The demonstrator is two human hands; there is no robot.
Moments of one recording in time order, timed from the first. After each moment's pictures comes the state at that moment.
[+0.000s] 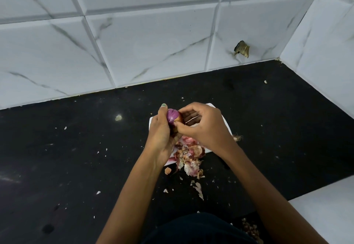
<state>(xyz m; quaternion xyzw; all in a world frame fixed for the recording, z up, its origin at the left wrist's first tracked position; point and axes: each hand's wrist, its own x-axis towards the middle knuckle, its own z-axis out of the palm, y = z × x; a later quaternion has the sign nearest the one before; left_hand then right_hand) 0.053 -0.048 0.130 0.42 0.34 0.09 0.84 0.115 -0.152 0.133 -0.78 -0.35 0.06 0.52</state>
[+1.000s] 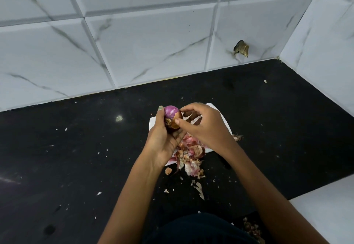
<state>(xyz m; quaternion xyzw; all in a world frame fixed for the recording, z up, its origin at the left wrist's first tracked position) 0.052 -0.044 0.123 0.33 0.34 0.06 0.88 0.119 -0.151 0.126 -0.81 -0.32 0.06 0.49</state>
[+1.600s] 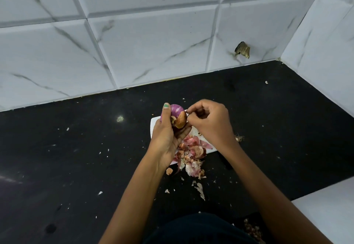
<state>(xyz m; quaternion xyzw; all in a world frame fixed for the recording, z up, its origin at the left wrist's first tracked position) 0.053 -0.053 0.127 0.42 0.32 0.10 0.85 0.121 -0.151 0.129 -0.80 -0.26 0.02 0.55</state>
